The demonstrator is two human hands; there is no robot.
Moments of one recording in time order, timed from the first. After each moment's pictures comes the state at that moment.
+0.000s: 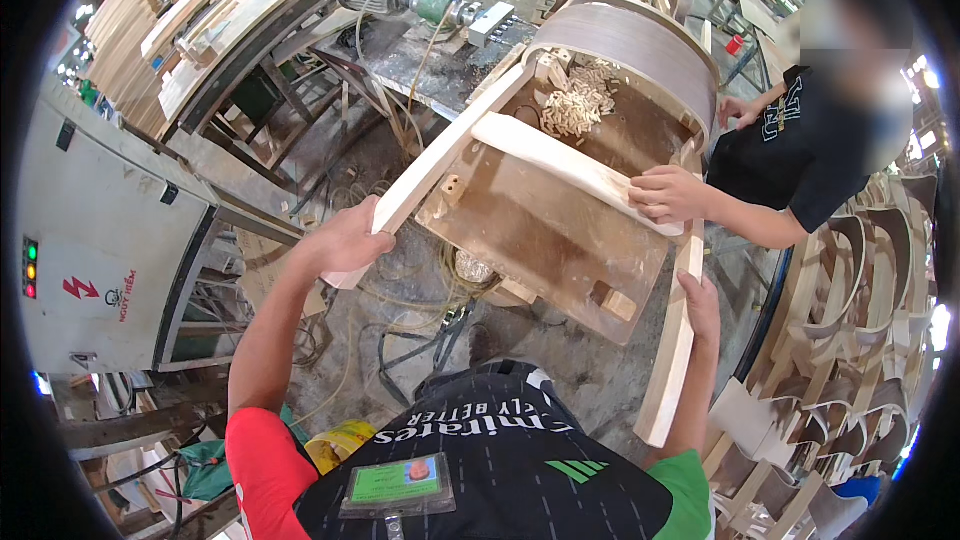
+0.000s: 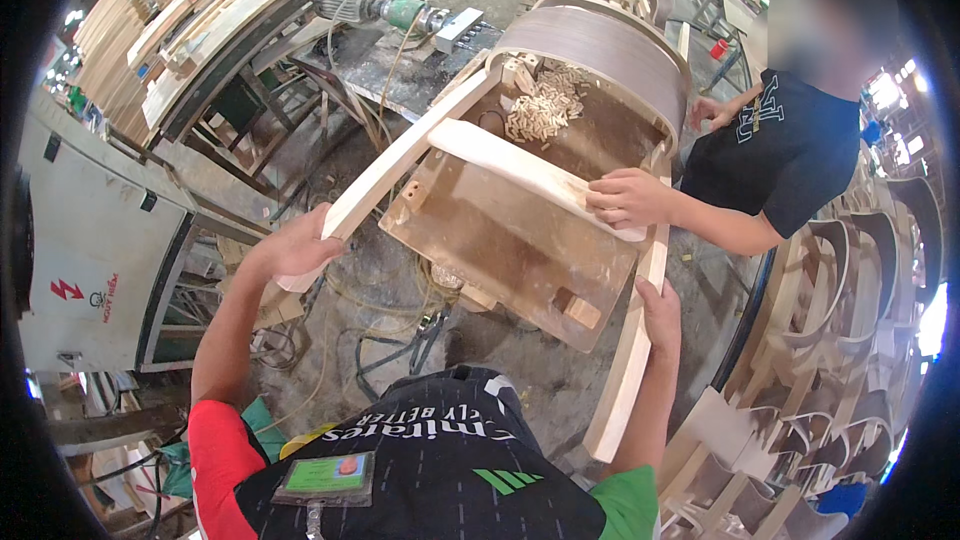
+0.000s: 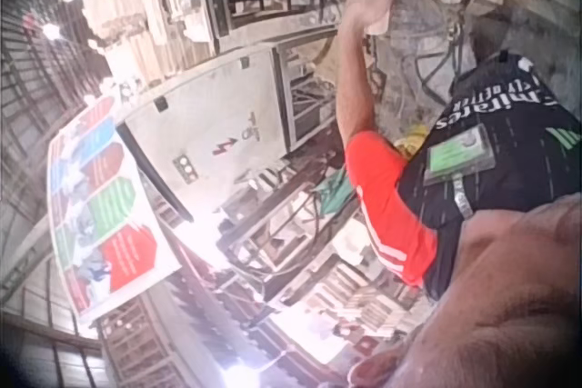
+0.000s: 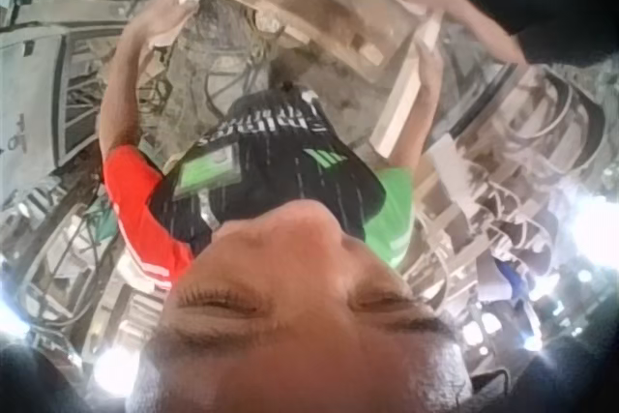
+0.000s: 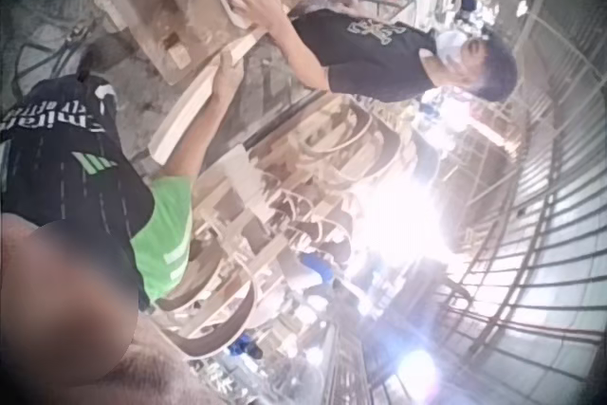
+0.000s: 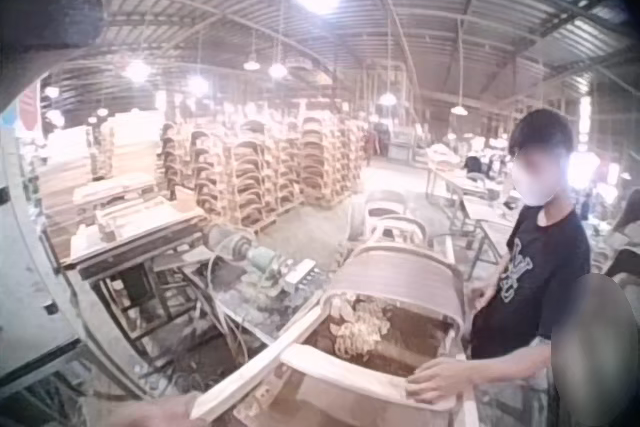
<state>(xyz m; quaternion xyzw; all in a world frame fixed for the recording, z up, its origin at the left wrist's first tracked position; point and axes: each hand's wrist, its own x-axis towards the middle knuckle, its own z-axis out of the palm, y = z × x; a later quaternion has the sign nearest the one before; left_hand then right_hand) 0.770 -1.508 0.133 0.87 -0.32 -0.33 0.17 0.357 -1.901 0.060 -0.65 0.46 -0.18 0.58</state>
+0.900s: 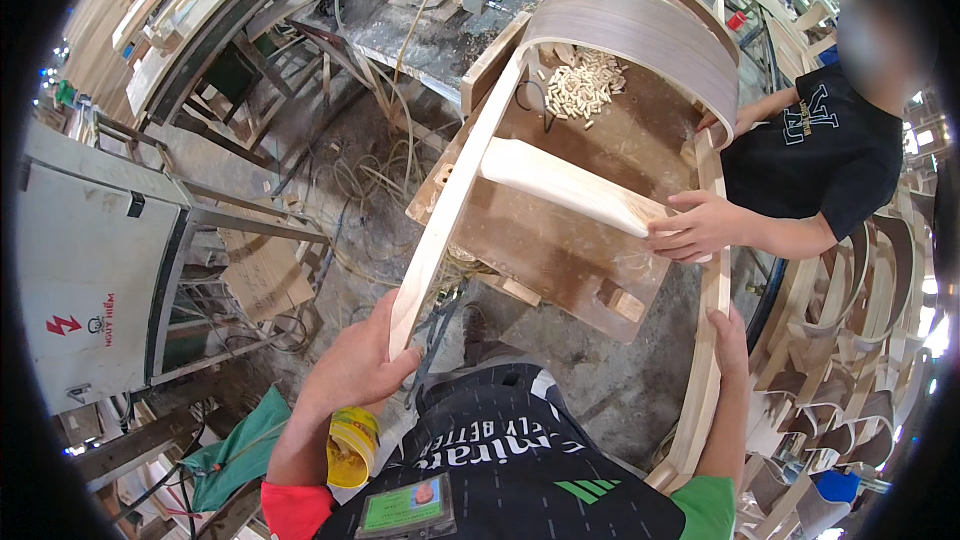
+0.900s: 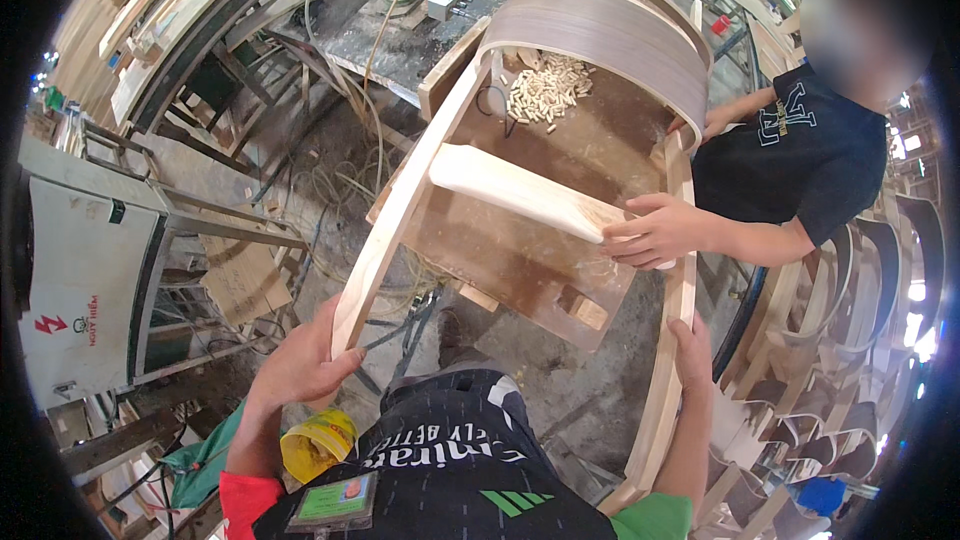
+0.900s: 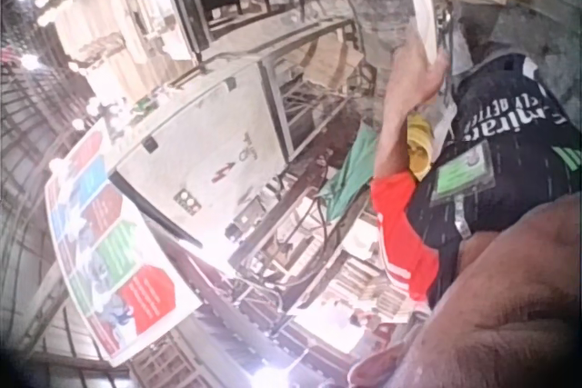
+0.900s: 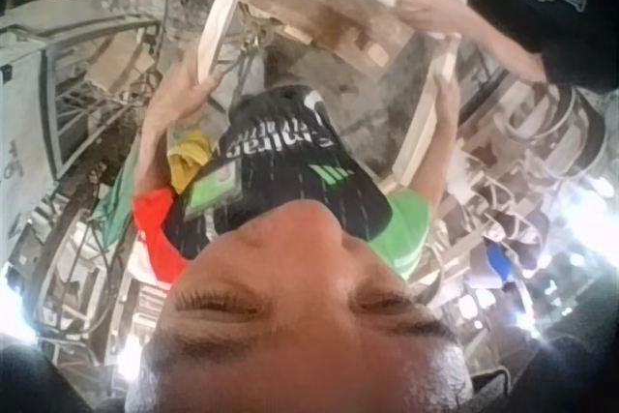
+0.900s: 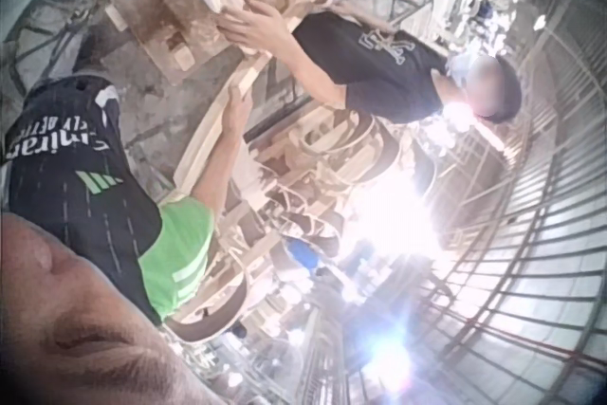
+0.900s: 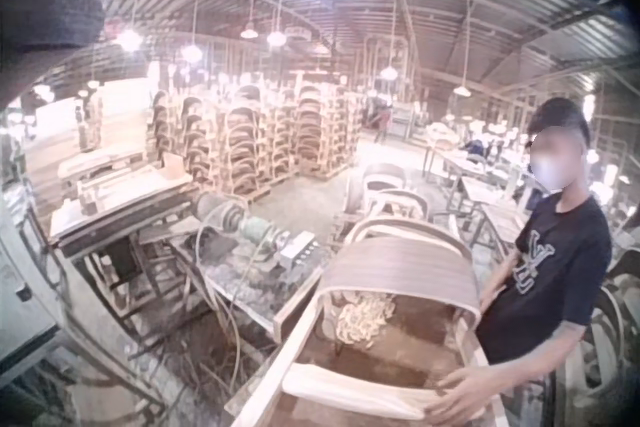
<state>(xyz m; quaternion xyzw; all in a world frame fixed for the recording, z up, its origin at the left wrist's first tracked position) 0.680 -1.475 0.127 0.81 -0.30 -0.42 0.28 0.316 -1.905 0.081 -0.66 0.54 -0.08 0.52</state>
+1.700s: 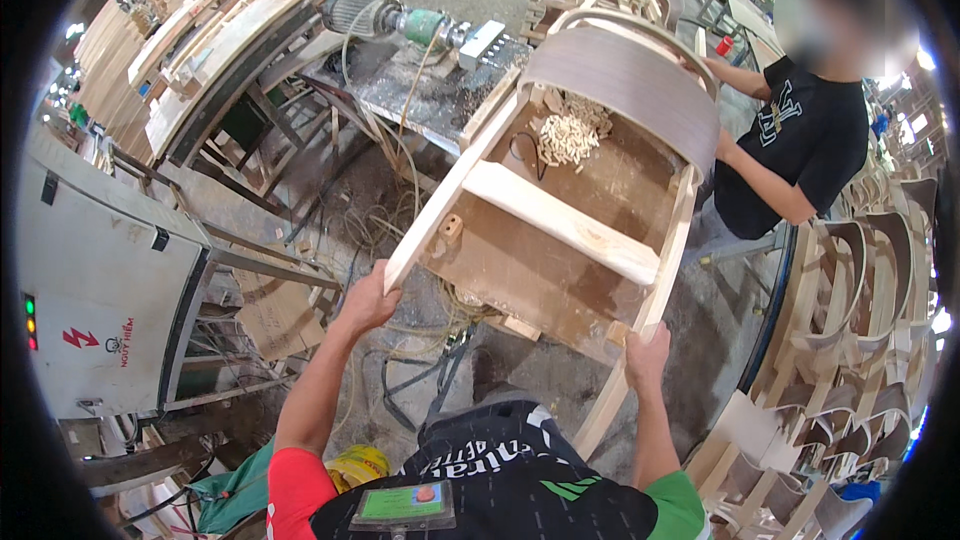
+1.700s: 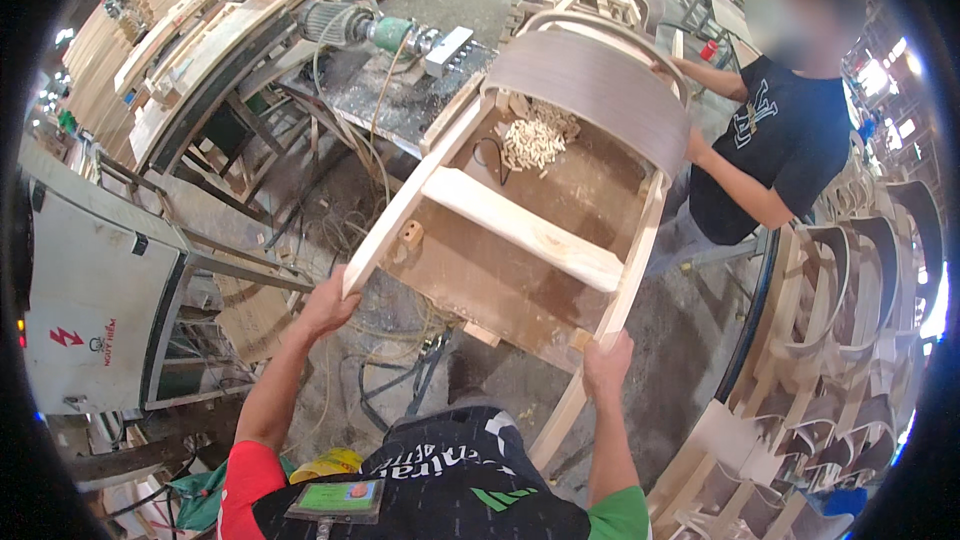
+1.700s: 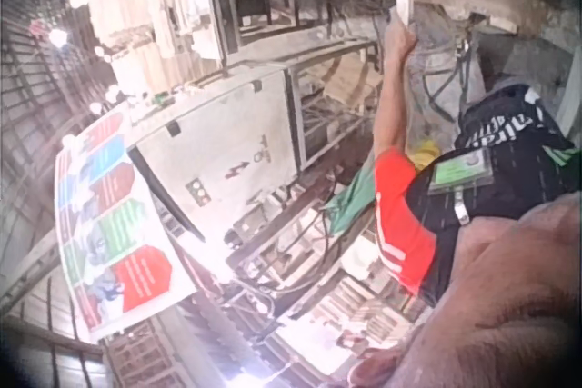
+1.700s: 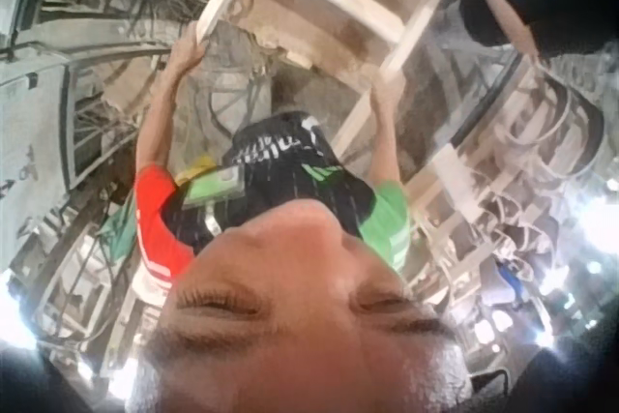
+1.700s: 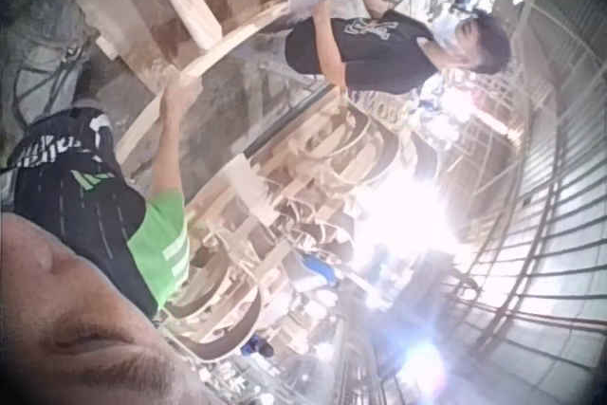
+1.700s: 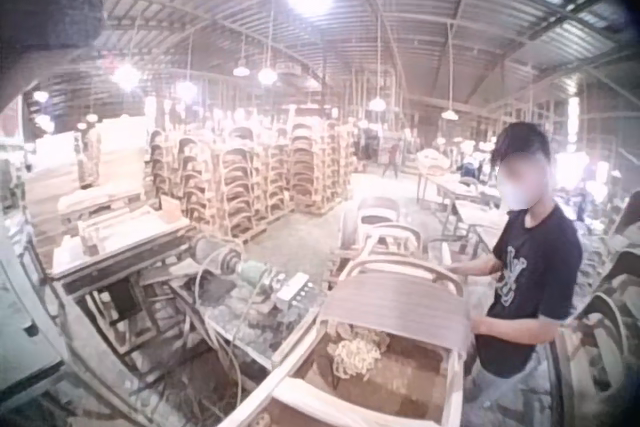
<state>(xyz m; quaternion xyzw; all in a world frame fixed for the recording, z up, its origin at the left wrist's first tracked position) 0.782 -1.495 -0.024 0.89 -0.31 -0.23 0.25 0.391 -1.821 -0.022 -0.74 0.56 -0.19 0.32</state>
